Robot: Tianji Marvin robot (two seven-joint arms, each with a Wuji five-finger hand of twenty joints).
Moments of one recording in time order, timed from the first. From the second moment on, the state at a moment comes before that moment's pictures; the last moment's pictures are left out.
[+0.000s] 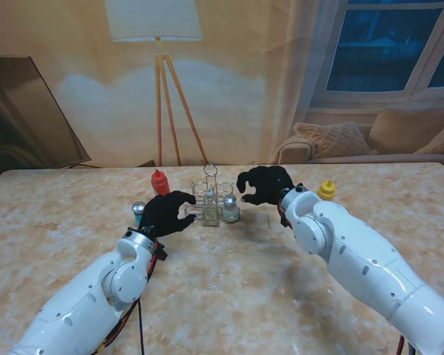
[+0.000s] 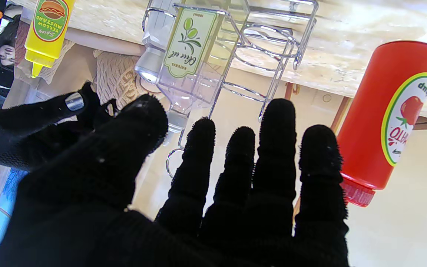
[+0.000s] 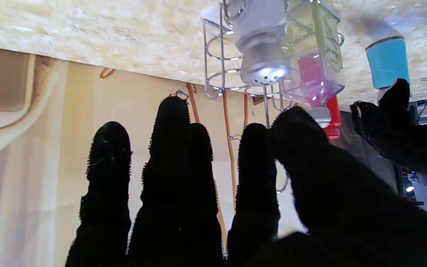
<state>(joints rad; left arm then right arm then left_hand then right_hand) 1.31 -1.16 -0.99 -1.27 0.73 -0.12 0.38 -0.99 -1.13 0.76 -1.21 -0.85 -0.05 -0.11 0.67 -0.48 0.73 -0.15 0.65 0.18 0.52 0.51 0.65 0.25 0.45 0.46 0.80 0.24 0.62 0.85 0.41 0.29 1.04 0.71 0.61 -0.50 0.78 -0.23 0.59 -0.28 0.91 0.53 0.78 0.03 0.62 0.55 0.98 -0.06 0.65 0.56 0.58 0.16 1.11 0.46</state>
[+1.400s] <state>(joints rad) 1.38 -1.14 -1.05 -1.39 0.76 -0.14 0.28 -1.10 -1.11 0.83 -1.18 -0.86 -0.04 -0.22 0.67 -0.48 0.73 -0.15 0.65 0.18 0.51 0.51 0.65 0.25 0.45 0.46 0.76 0.24 0.59 0.85 0.38 0.29 1.02 0.71 0.63 -0.48 0.74 -0.22 0.60 -0.28 0.91 0.53 0.80 0.03 0.62 0.55 0.97 -0.05 0.63 0.56 0.56 0.17 1.11 0.46</state>
